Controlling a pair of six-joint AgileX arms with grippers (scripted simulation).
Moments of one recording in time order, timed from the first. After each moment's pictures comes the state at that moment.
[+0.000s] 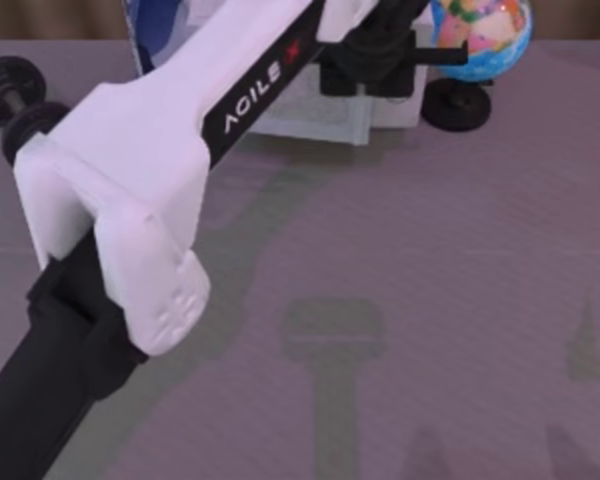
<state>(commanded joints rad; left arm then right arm) -0.70 2.70 2.90 -1.34 -0.30 -0.57 0.00 0.00 0.00 0.00 0.00 0.00</state>
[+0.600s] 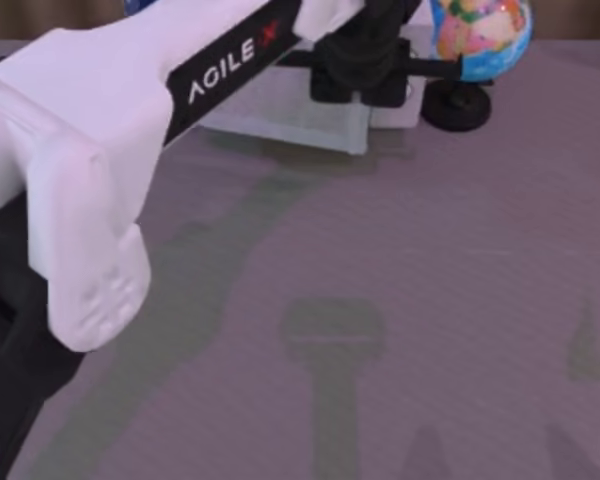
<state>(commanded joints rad) -0.68 2.45 2.42 -1.10 -0.27 -0.49 0.00 0.00 0.00 0.00 0.00 0.00</state>
